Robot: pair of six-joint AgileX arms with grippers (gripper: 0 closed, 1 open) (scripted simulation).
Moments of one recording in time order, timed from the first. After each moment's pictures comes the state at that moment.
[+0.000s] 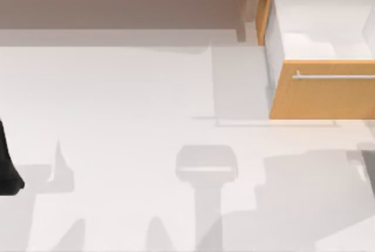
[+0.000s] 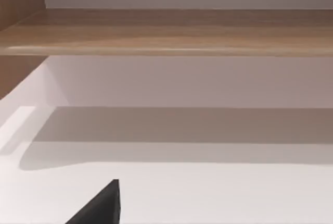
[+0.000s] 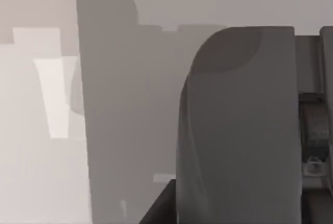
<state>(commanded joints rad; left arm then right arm) 0.00 0.00 0.00 0.00 0.00 0.00 -0.08 1.60 0.86 -0.73 0.00 -0.06</state>
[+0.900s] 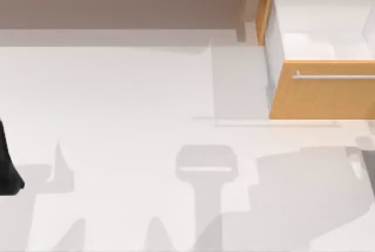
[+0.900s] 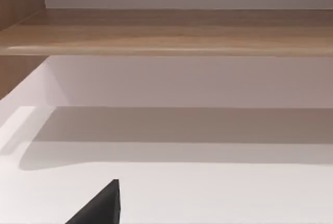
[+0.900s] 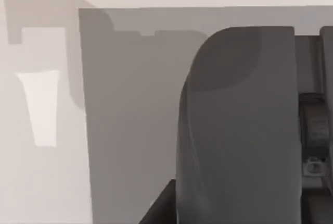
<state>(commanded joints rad) 0.00 0.00 0.00 0.00 0.00 0.00 -0.08 1.58 0.89 -0.72 0.00 -0.05</state>
